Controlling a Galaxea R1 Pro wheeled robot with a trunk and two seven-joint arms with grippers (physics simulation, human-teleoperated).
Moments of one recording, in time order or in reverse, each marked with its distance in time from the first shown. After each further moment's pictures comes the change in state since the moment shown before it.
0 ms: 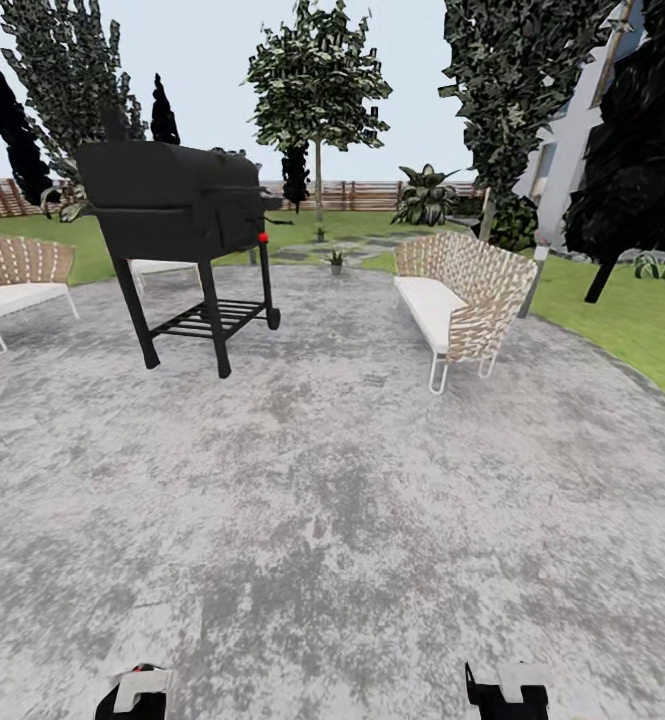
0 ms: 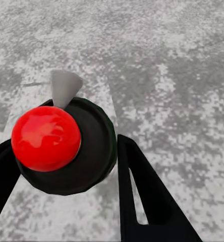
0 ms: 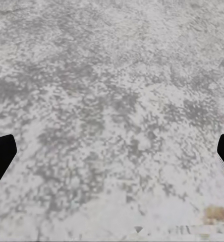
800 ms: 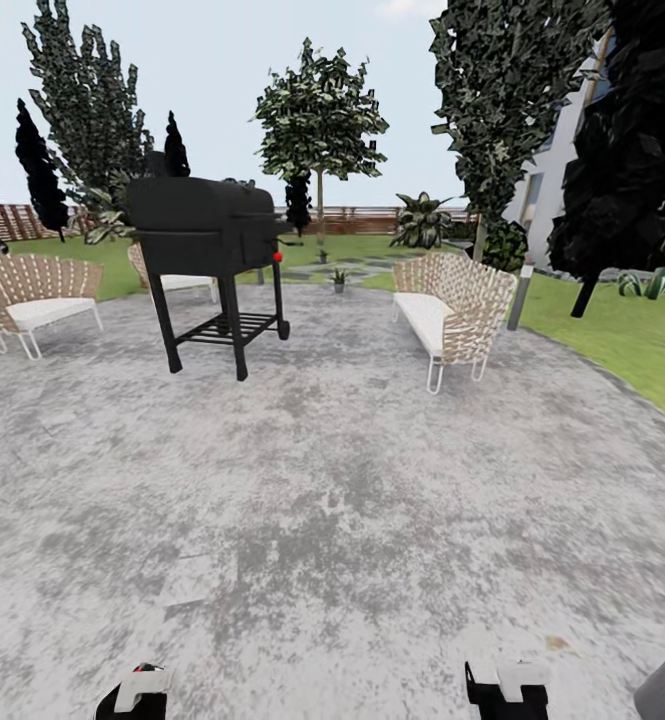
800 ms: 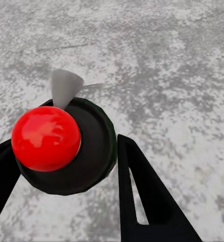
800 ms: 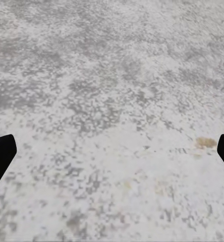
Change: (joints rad) left arm 0.000 0.000 -0.002 0.000 -0.007 0.001 -0.001; right arm 0.000 0.000 0.000 -0.001 0.000 0.000 0.000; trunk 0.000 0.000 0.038
